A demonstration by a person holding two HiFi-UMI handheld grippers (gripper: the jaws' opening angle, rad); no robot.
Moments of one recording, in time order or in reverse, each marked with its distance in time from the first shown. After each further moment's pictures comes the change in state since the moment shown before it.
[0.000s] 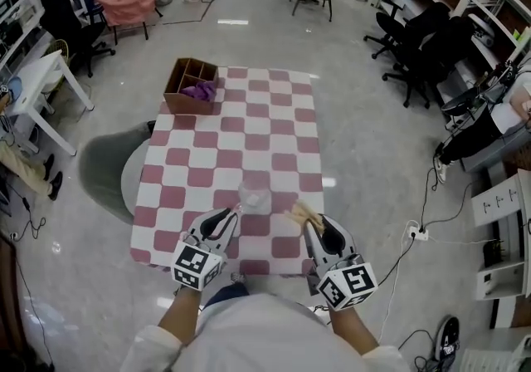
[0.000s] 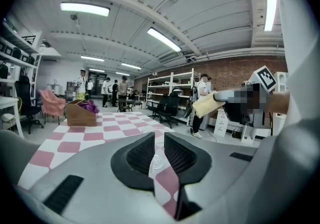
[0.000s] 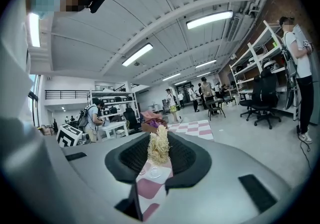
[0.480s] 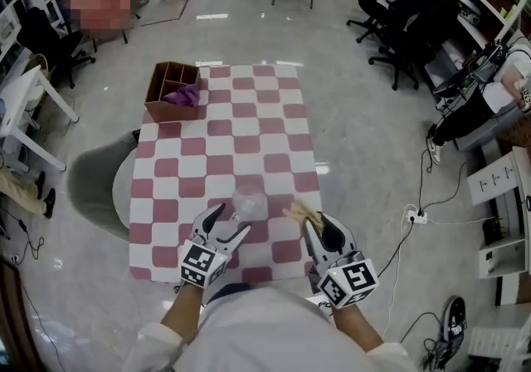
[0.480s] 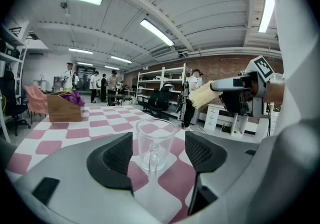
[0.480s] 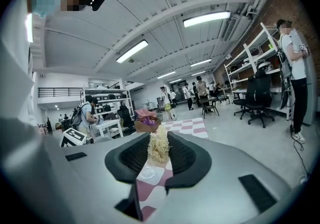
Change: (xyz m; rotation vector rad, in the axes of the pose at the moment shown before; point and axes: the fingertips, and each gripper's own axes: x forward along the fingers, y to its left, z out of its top) left arm 0.048 0.006 -0.024 0.028 0.064 -0.126; right arm 0.021 -0.018 -0.006 0.004 0.031 -0.070
